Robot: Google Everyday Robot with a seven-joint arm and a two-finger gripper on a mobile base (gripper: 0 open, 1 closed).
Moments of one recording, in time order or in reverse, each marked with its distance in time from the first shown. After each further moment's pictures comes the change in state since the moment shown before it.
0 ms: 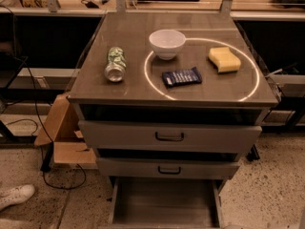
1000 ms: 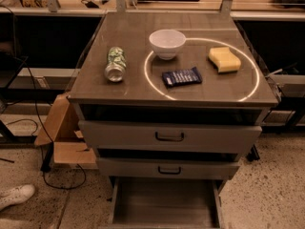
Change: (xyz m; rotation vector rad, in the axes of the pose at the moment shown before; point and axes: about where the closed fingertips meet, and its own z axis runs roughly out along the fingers) arm 0.052 -0.013 -0.068 0.028 0.087 -0.060
